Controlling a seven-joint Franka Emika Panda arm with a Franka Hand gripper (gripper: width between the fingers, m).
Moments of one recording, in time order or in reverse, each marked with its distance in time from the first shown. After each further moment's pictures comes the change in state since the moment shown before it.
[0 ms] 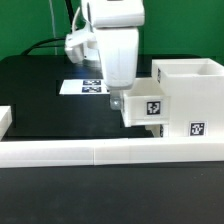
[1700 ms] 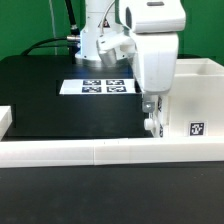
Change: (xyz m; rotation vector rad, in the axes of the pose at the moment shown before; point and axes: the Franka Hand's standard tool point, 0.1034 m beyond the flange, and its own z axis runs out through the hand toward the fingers) arm 0.046 0.004 0.004 0.038 -0.001 0.017
